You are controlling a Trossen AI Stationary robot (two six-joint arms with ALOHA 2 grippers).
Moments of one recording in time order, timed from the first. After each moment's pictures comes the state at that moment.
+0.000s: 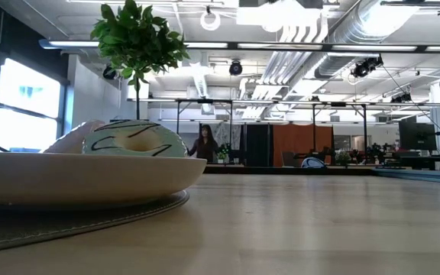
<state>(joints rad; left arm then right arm) -1.22 1.20 0.89 -1.40 -0.91 -1.91 0.15 1.44 1.24 -0.24 0.22 -0.19</state>
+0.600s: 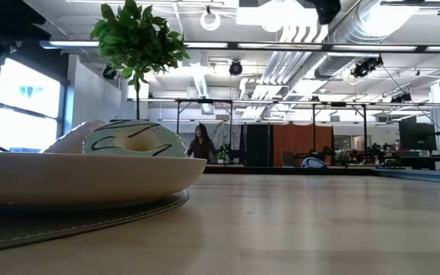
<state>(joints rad) -1.22 0.72 0.65 -1.31 -1.30 -1.71 0.07 0.94 0.76 0.04 0.04 0.04</state>
